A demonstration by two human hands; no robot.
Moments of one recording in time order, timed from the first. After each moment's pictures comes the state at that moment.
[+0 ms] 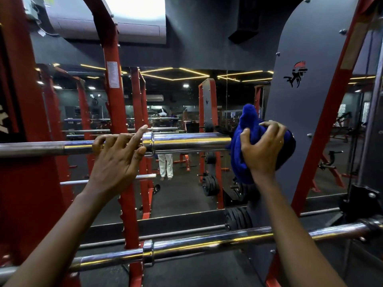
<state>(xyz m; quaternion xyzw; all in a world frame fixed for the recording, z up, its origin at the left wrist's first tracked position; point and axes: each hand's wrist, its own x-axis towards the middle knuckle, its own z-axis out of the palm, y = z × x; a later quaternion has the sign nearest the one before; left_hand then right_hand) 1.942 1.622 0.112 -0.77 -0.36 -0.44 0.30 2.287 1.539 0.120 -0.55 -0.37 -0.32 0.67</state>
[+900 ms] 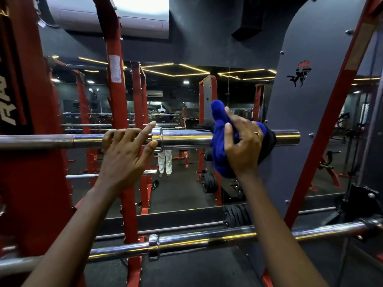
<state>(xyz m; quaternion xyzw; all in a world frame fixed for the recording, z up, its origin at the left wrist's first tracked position) 1.943 1.626 0.111 -0.76 -0.36 -0.46 0.26 2.233 1.555 0.121 -0.45 -0.53 -0.35 0.63</state>
